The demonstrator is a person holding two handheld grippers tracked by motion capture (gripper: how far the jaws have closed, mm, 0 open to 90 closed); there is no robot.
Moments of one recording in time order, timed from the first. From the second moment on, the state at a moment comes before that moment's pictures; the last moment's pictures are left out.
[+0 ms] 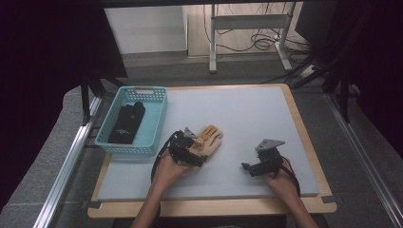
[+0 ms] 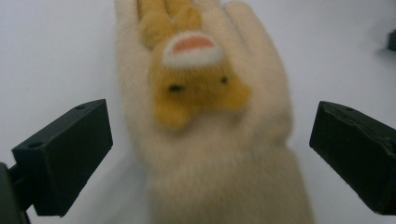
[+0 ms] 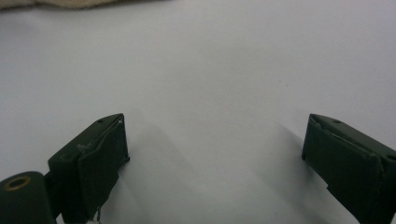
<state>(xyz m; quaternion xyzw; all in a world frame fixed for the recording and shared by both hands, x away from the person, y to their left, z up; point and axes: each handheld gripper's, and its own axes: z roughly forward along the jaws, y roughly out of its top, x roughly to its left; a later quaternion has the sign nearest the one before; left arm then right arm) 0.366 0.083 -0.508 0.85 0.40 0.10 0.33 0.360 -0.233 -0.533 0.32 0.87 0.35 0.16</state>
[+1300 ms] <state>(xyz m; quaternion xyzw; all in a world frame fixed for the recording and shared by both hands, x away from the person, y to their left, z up) 0.385 0.061 -0.510 0.87 0.40 0.09 0.29 0.360 -0.233 -0.533 0.32 0.87 0.35 0.16</state>
